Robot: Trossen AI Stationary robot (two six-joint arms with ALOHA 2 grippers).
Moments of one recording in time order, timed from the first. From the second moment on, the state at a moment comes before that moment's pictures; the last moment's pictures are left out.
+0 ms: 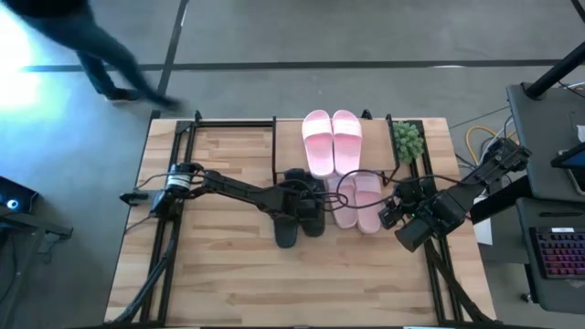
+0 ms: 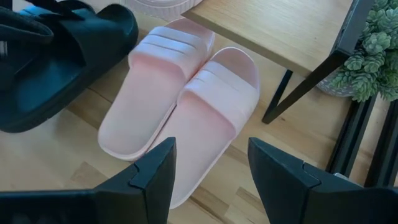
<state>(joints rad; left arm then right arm) -0.11 2.06 1.54 -0.53 -0.71 -0.02 0.65 1.19 1.08 -1.52 0.65 1.67</state>
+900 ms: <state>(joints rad) -0.12 1.97 1.59 -0.58 -0.49 -0.23 0.65 1.19 1.08 -1.52 0.66 1.66</state>
